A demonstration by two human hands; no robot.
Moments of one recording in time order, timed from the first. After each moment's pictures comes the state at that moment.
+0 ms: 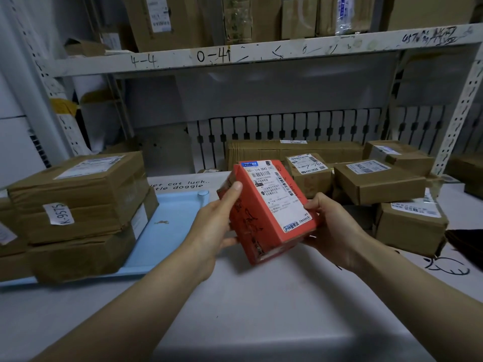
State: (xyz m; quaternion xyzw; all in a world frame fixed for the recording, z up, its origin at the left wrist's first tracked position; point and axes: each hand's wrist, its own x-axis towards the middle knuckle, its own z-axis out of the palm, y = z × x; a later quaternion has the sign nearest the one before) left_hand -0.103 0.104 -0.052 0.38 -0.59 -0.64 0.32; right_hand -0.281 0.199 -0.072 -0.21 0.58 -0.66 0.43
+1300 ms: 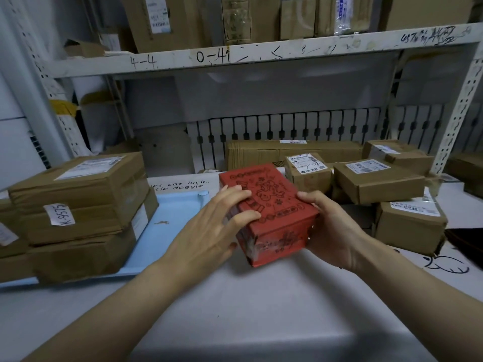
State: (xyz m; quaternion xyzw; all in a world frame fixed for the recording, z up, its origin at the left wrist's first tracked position) left_hand -0.076 0.071 -0.081 0.03 -0.94 0.12 0.33; right_hand -0.286 0.195 -0.081 -0.23 0.52 -0.68 0.47
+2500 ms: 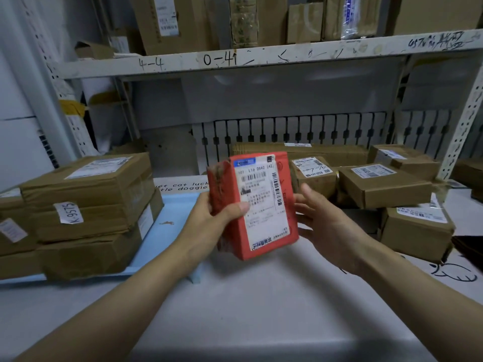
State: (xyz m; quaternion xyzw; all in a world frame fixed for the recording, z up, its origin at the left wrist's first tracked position) left_hand -0.082 0.086 -0.059 0.26 -0.66 -0.60 0.37; right_hand -0.277 0.198 -0.071 -0.40 0.53 -0.63 0.41
